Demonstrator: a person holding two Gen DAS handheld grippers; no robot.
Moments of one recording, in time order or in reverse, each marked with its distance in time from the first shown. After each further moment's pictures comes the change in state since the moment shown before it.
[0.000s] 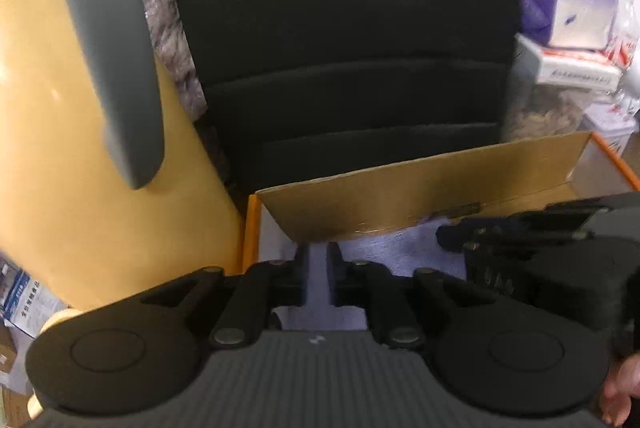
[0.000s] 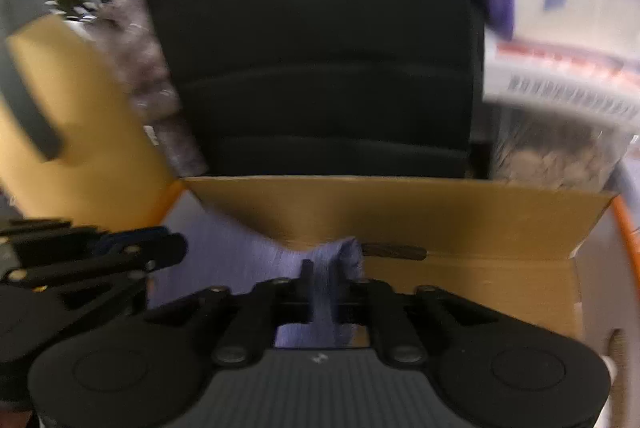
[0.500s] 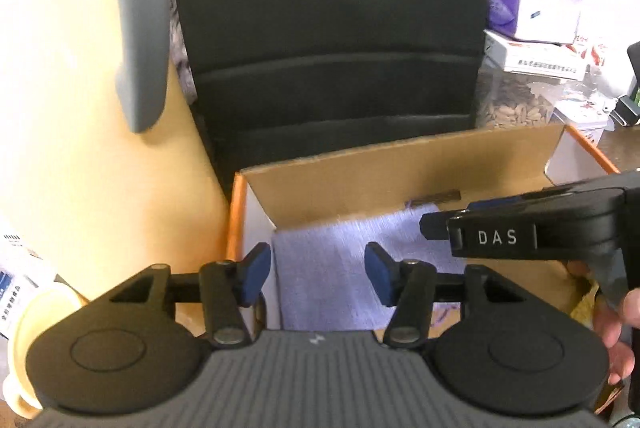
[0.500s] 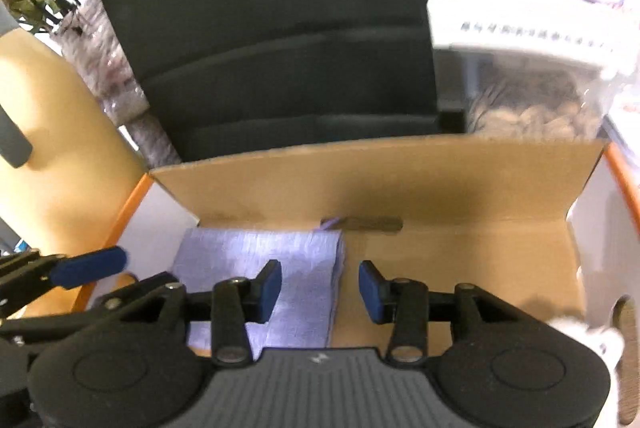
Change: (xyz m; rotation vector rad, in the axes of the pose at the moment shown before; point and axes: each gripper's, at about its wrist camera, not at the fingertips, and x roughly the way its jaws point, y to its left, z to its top) left arm -0.009 -0.003 -0.017 -0.016 -0.039 -0.068; right arm -0.008 -0.020 -0.012 0.042 0.011 0.001
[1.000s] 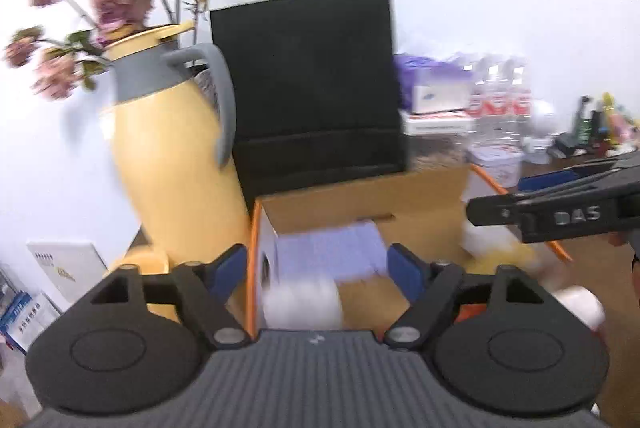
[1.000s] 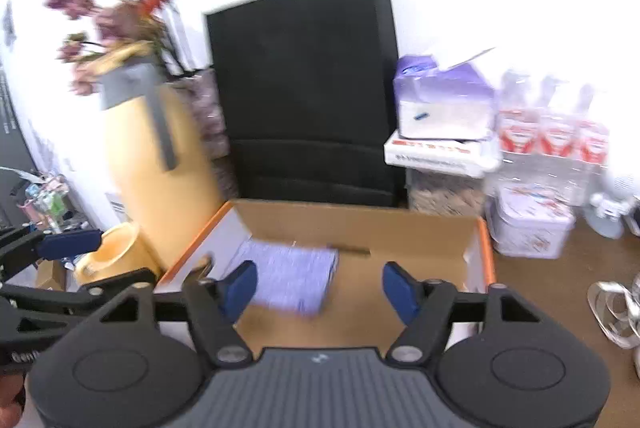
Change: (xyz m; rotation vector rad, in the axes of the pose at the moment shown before) left arm -0.189 -0.039 -0.079 -0.008 -0.226 0.012; right arm -0.199 0.008 -0.059 -0.153 -0.202 0.000
